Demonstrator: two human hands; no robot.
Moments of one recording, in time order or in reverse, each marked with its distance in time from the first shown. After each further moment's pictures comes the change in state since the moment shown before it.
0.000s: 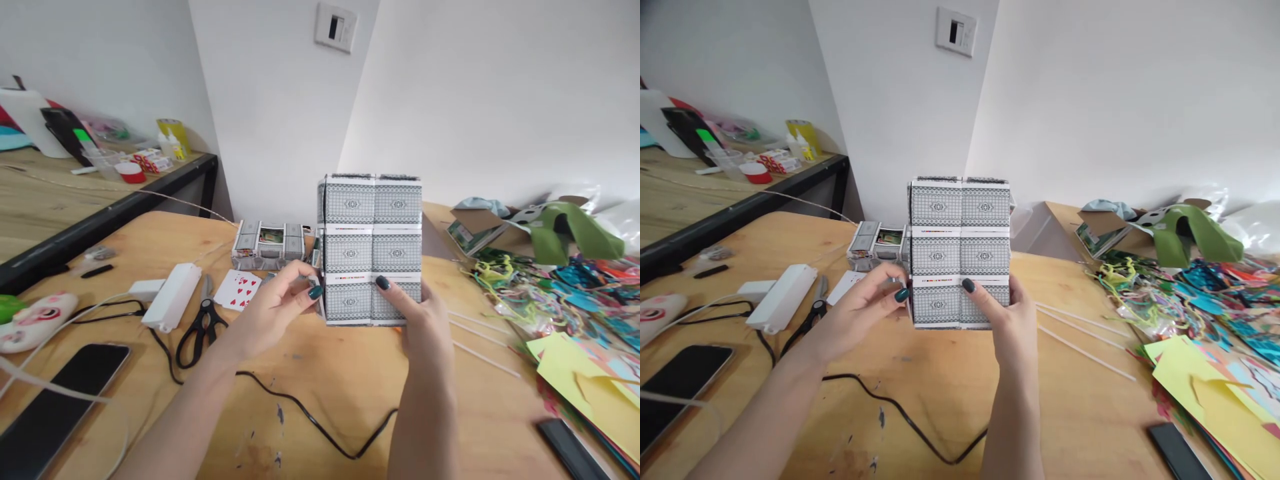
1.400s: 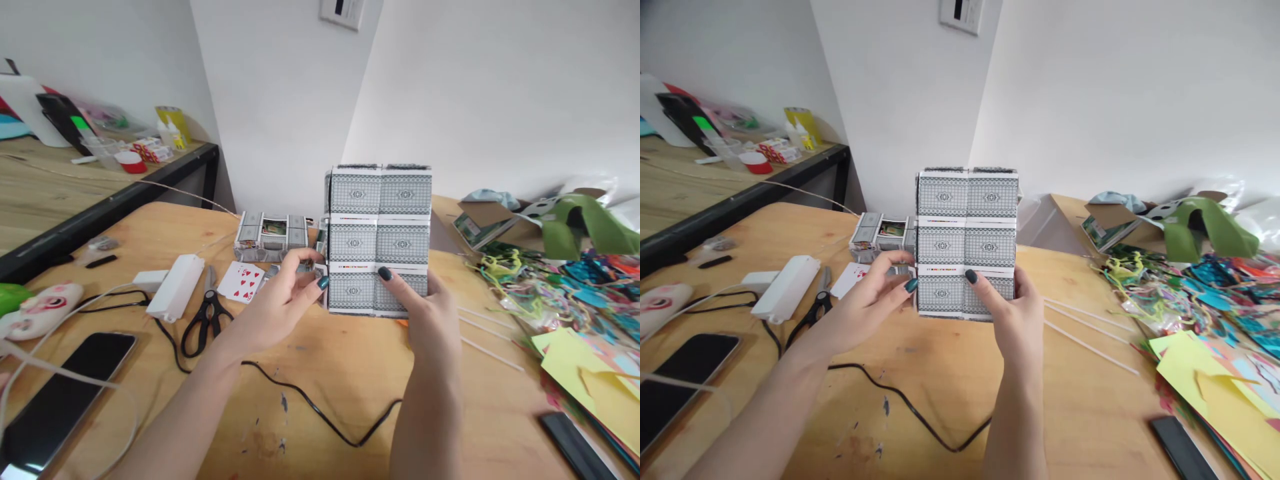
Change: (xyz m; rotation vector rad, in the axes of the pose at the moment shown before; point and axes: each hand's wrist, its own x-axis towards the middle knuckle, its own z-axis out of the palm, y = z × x) left_hand 0.000 -0.008 0.001 0.146 0.059 -0.021; right_hand 0.005 0.007 -0.001 -0.120 0.092 -0.038
